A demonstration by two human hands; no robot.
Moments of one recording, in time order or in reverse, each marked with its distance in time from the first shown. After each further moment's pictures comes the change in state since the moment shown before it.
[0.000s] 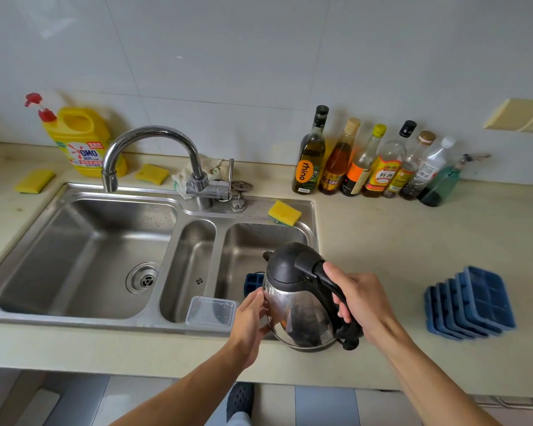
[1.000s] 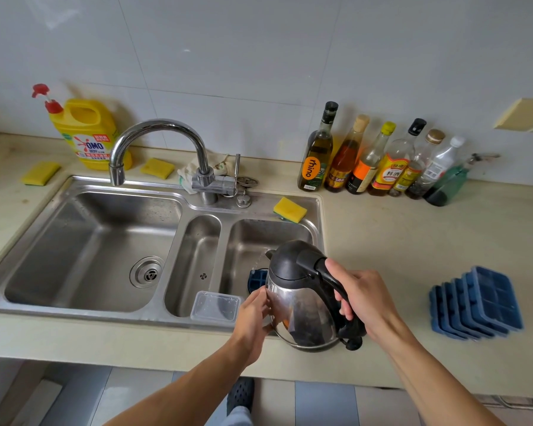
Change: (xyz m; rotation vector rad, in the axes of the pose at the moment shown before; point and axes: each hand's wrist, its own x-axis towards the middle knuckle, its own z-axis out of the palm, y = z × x) left_hand -0.006 0.005 -0.004 -0.036 0.018 -0.048; right_hand -0.004 -0.010 0.010 -0.032 0.004 0.022
